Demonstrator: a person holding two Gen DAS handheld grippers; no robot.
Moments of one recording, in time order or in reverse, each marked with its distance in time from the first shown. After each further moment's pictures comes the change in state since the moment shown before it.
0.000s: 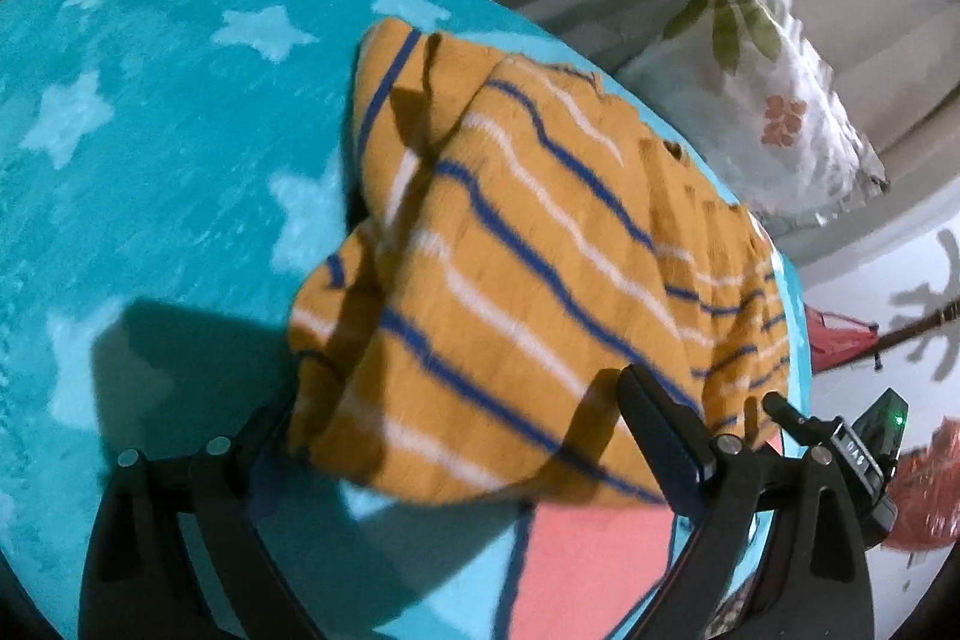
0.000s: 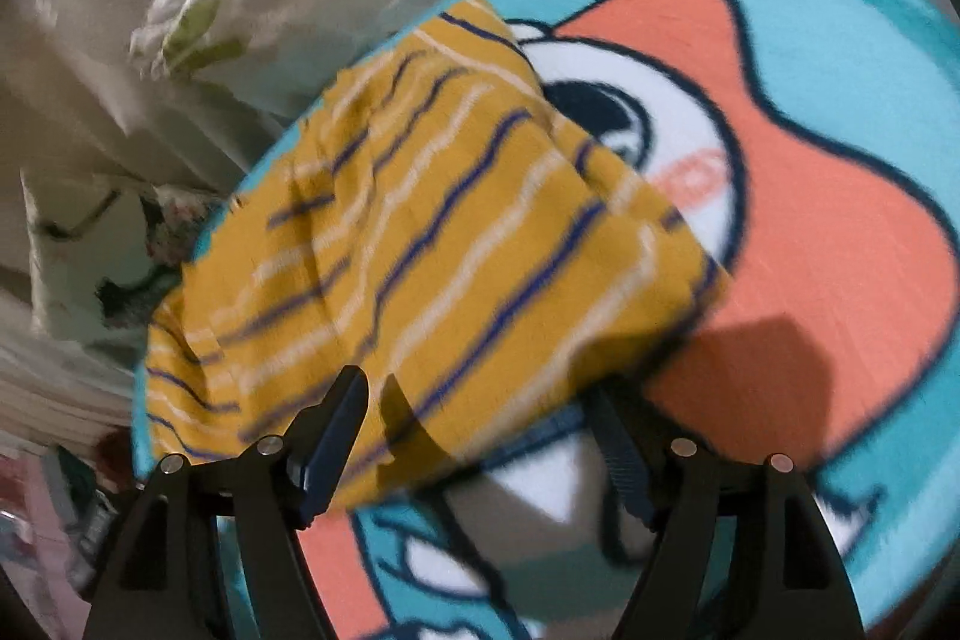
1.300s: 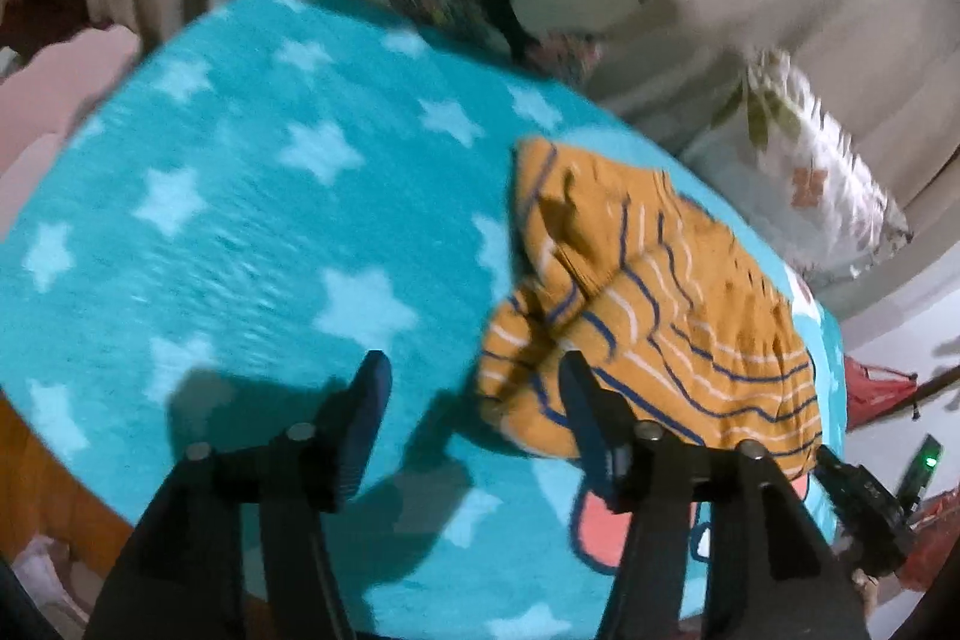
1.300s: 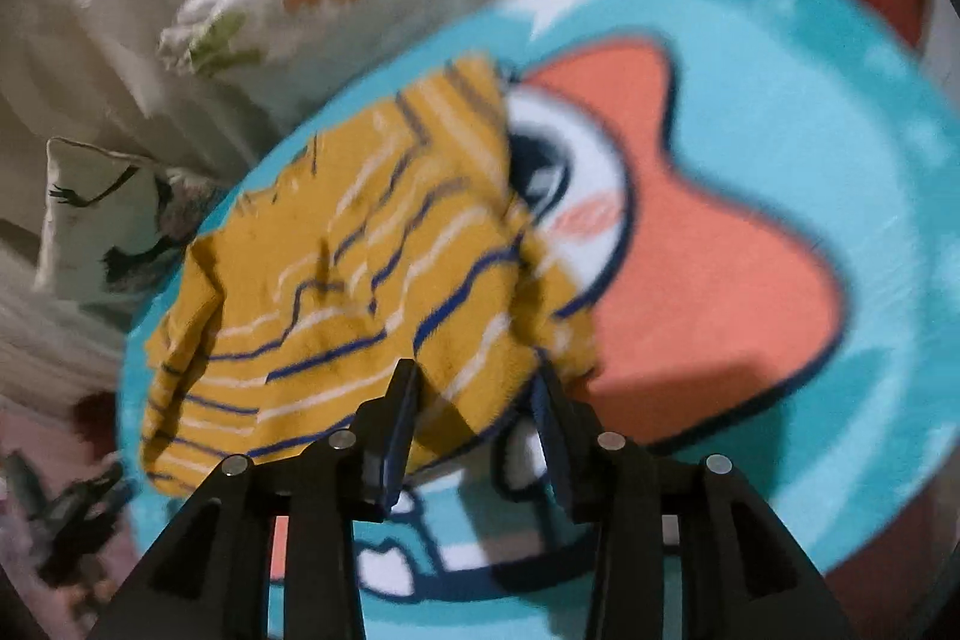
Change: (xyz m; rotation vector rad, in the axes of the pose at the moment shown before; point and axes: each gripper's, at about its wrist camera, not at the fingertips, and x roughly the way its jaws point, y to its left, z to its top) left arm -0.137 0.044 -0.039 -0.066 -0.172 0.195; right arm -0.071 0.000 -0.012 -0.149 -0.056 -0.121
